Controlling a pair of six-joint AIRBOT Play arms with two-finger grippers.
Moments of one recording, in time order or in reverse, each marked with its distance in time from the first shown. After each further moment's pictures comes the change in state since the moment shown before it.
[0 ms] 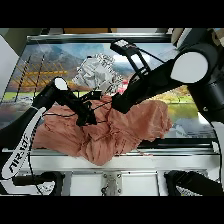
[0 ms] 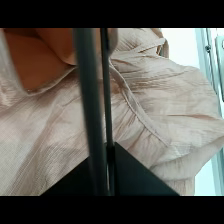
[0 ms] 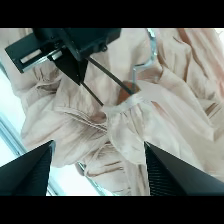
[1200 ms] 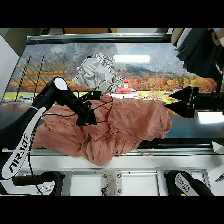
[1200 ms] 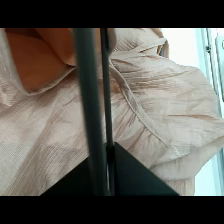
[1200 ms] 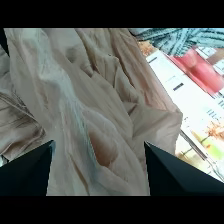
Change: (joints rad) left arm 0.000 0.000 0.000 0.000 0.000 0.000; right arm -1.023 0.244 -0.757 0.751 0.021 -1.221
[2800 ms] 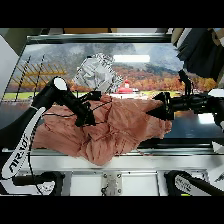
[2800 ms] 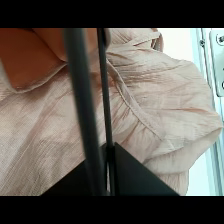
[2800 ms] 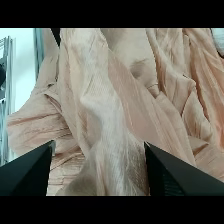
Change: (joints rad) left arm 0.001 0.000 0.000 0.002 -0.025 0.000; right arm 0.217 -0.193 -0.051 0.105 0.015 -0.154
